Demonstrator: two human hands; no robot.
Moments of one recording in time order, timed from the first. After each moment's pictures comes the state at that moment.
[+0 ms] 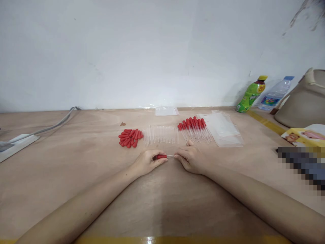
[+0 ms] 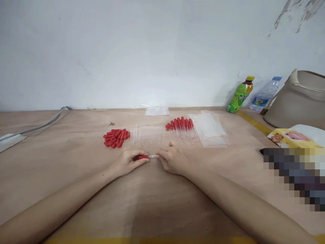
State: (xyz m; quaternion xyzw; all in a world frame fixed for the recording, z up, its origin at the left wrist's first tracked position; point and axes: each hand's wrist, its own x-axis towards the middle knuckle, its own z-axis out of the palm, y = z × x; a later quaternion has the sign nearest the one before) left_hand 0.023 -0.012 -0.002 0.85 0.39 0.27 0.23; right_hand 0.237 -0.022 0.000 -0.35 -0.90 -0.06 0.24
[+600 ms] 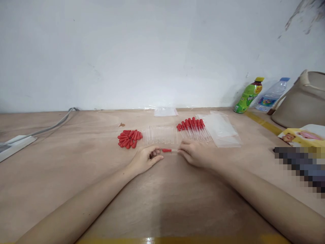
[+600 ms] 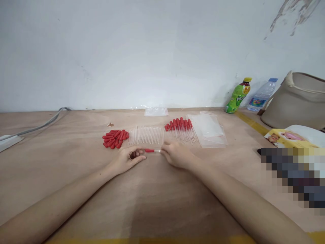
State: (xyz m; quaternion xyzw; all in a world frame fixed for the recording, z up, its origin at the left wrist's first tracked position) left_hand 0.018 -0.006 0.001 0.84 0.40 0.30 0.19; right_hand 0.253 -0.011 0.016 -0.41 -0.89 0.01 0.22
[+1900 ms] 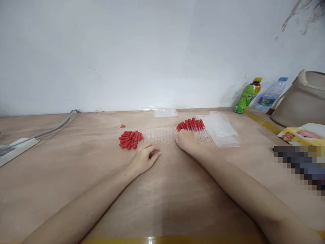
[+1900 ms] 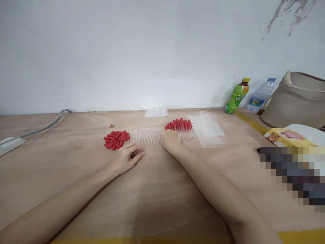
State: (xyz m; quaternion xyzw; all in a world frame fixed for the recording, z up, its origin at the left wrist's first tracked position) left_hand 0.012 0.001 -0.001 0.86 0.40 0.32 0.07; right_hand 0.214 0.041 0.019 -0.72 -0.69 -0.01 0.11
